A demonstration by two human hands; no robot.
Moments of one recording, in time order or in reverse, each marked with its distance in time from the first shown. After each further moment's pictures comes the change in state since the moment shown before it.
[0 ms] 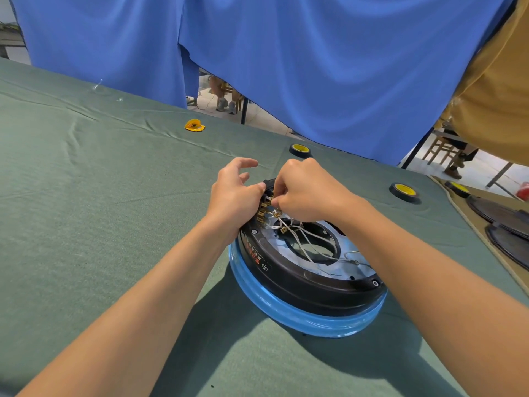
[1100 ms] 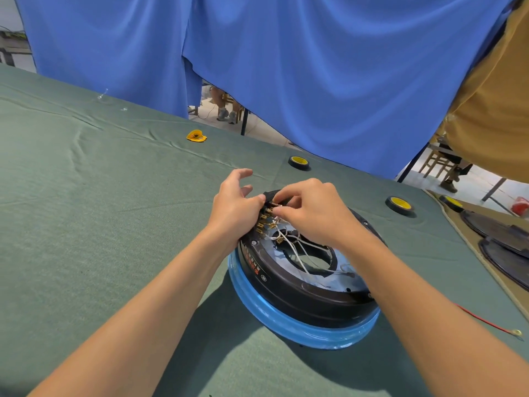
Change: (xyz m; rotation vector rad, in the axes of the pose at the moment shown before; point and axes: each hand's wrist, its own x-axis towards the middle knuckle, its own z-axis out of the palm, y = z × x) left_hand 0.001 -0.001 0.001 -0.006 -0.014 -0.006; right_hand -0.023 0.011 0.004 0.265 0.130 0.028
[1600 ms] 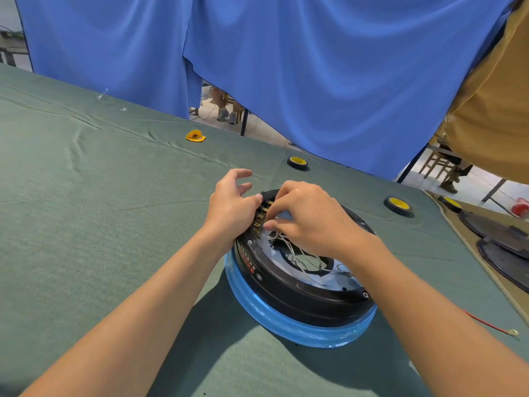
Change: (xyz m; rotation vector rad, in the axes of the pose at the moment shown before) left_hand -0.003 0.002 0.000 -0.022 0.013 0.009; right_hand -0.011 -0.003 -0.002 -0.253 -0.043 -0.238
